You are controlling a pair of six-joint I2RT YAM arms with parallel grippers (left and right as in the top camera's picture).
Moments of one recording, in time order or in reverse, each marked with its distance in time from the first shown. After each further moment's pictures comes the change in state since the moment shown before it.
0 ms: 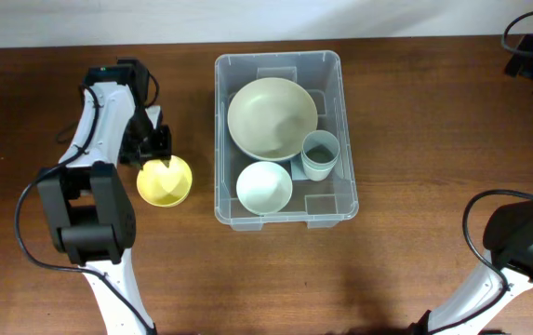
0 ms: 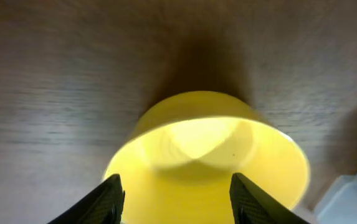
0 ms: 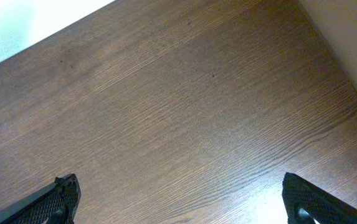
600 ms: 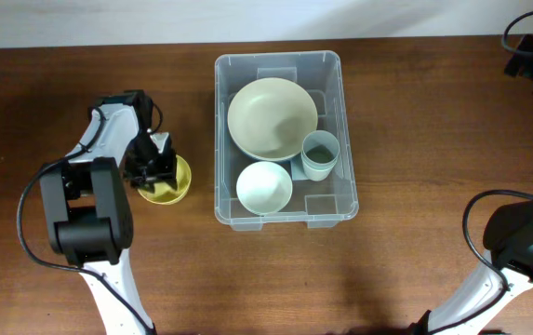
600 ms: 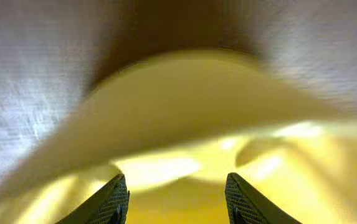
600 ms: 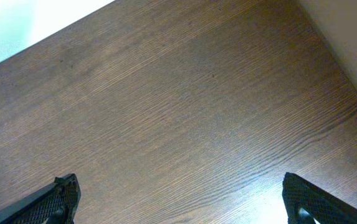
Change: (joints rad) left arm 0.018 -0.005 -0.212 0.135 0.090 0.041; right arm 0.000 0.000 0.000 0.001 0.000 -0.001
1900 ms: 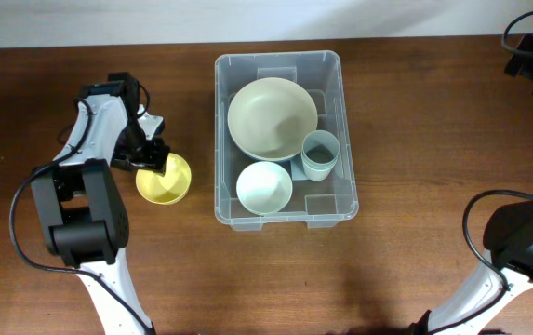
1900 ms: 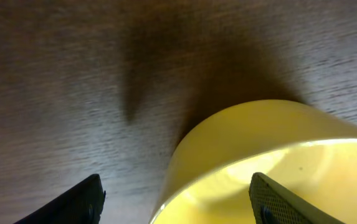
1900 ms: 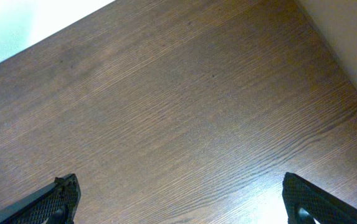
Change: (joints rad) left arm 0.035 -0.001 0.092 0.035 -0.123 0.261; right arm 0.000 0.000 0.000 0.000 0.000 0.000
